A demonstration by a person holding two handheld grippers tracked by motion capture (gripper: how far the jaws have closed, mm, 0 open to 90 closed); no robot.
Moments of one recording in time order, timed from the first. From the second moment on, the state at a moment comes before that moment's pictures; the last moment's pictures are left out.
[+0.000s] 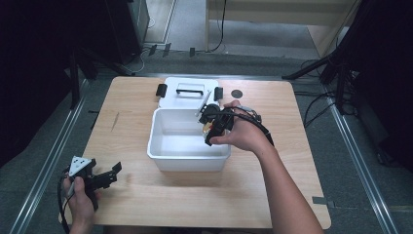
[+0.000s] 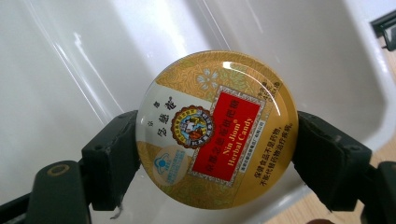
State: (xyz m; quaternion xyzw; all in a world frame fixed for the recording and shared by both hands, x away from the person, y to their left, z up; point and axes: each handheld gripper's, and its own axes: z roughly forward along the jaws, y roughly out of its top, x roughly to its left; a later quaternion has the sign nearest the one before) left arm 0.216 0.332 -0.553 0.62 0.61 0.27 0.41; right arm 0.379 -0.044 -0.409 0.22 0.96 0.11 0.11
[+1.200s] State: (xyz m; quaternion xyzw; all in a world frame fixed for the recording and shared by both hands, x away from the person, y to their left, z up) left arm 0.216 0.332 -0.553 0.62 0.62 0.27 0.41; right arm 0.375 -0.046 -0.404 0.26 0.94 0.16 0.16
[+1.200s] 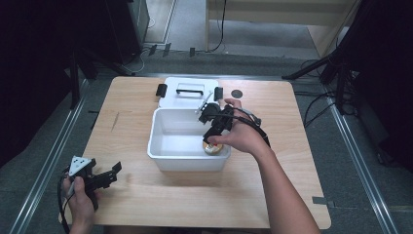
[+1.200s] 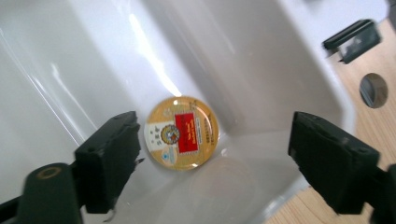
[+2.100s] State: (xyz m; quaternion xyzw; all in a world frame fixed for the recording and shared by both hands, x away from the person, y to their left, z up) left arm 0.216 0.332 -0.553 0.62 0.62 0.27 0.41; right arm 0.349 -0.156 -0.382 0.40 0.83 0.32 0.21
